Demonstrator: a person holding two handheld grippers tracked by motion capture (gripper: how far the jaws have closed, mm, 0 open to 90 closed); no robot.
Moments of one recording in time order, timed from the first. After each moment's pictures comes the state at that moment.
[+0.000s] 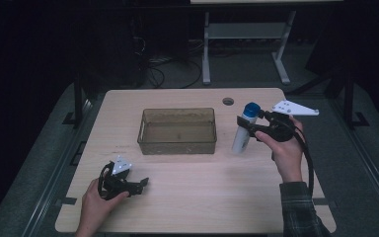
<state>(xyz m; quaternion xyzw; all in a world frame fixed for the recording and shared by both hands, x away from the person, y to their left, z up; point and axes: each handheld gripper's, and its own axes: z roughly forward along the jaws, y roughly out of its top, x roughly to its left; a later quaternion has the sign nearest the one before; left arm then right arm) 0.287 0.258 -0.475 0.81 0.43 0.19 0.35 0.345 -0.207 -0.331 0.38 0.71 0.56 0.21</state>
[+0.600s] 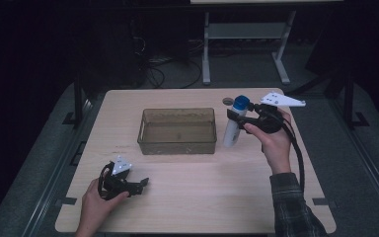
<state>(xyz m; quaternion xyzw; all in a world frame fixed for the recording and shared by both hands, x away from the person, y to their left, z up) 0.287 0.258 -0.475 0.81 0.43 0.19 0.35 0.365 -0.183 -0.323 0.37 0.71 0.57 0.20</state>
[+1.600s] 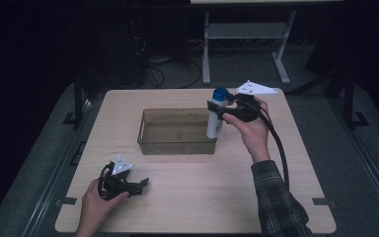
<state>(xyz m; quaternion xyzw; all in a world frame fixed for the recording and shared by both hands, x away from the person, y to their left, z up) 0.287 0.257 -0.476 0.81 0.43 0.19 0.35 0.397 -0.134 -0.318 0.35 0.72 0.57 0.20</state>
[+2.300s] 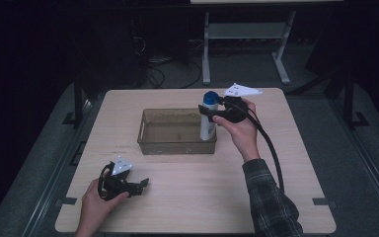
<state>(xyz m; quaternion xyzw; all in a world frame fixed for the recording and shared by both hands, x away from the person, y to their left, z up) 0.286 0.257 -0.475 0.81 0.43 0.19 0.35 0.412 -0.112 -0.336 0.34 0.74 0.54 0.19</state>
